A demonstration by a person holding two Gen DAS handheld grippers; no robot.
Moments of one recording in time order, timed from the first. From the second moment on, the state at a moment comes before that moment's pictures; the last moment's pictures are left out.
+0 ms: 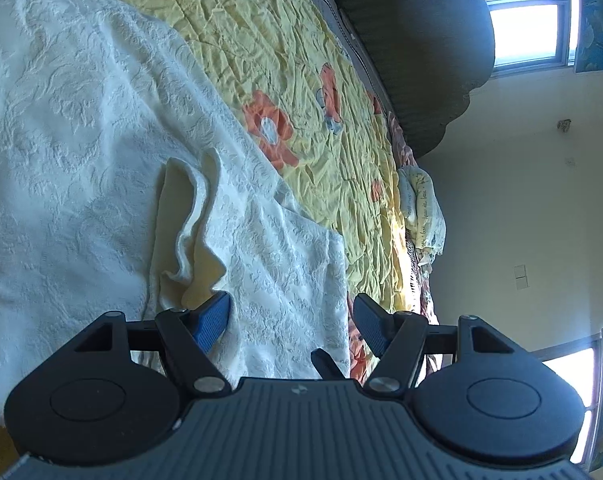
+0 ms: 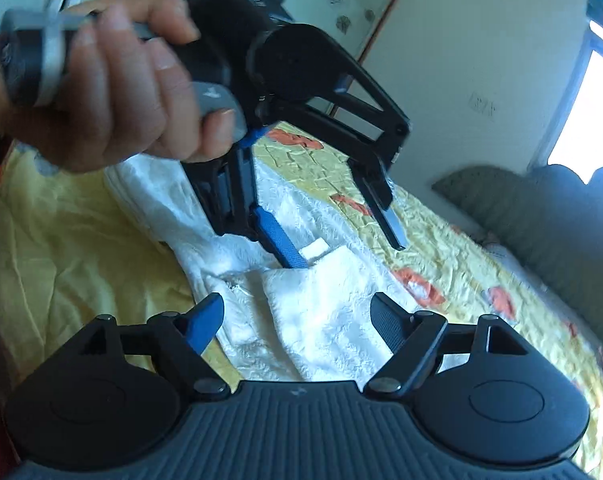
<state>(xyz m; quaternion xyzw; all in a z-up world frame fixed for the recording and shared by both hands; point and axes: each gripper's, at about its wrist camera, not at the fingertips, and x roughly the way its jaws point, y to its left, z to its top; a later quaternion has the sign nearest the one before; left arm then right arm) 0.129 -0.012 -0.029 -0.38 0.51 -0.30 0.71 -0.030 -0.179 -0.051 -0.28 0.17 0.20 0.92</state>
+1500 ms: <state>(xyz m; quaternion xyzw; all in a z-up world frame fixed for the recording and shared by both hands) 0.129 -0.011 -0.019 -0.30 0.45 -0.25 0.80 -0.009 -0.192 -0.040 -0.19 0.18 0.22 0.94</state>
